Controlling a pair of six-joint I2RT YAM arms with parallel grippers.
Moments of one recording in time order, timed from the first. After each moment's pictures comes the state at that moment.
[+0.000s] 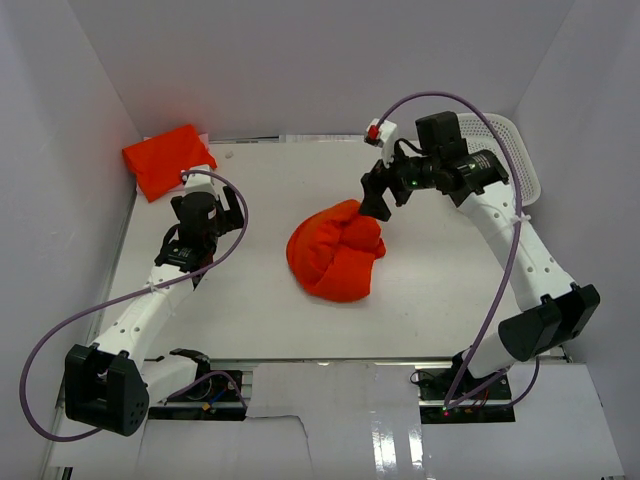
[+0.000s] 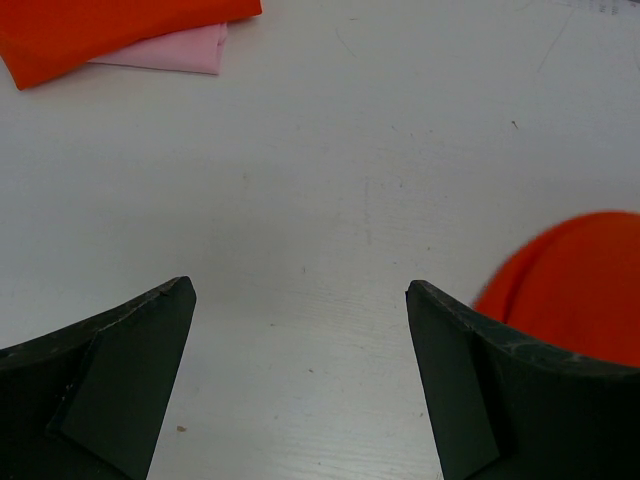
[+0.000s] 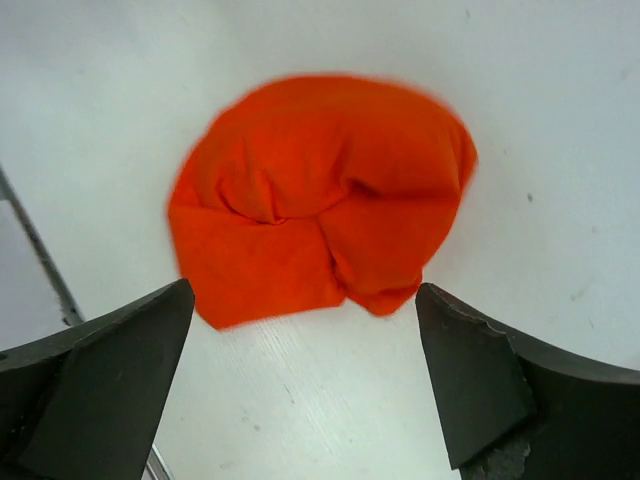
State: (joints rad) left arm -0.26 1.11 0.80 -0.09 -0.35 -0.25; right arm 0.45 1.51 1.72 -0.93 -0.58 -0.39
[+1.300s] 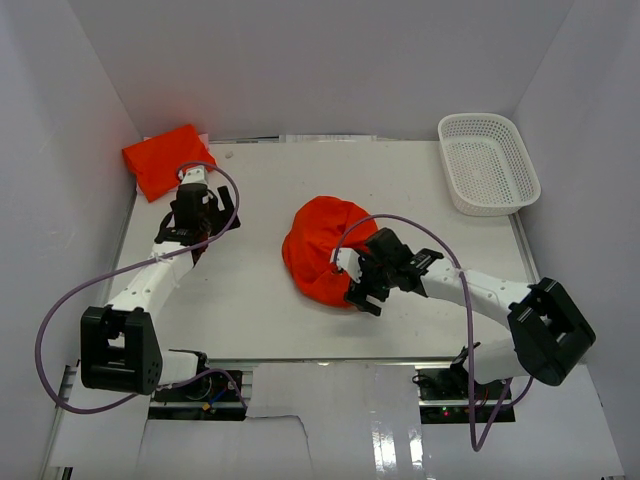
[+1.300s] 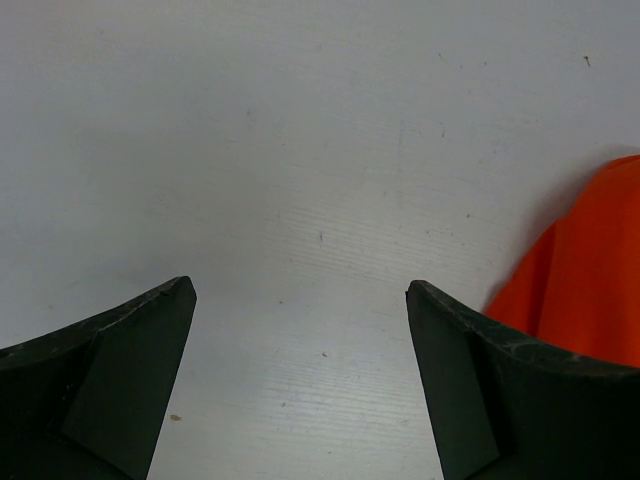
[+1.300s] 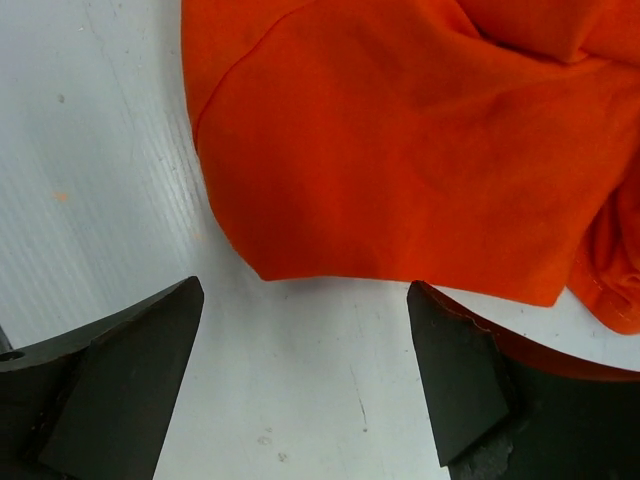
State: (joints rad) left arm -0.13 1.30 0.87 -0.17 -0.17 -0.30; right arm 0.76 1.36 0.77 -0.40 -0.28 -0.55
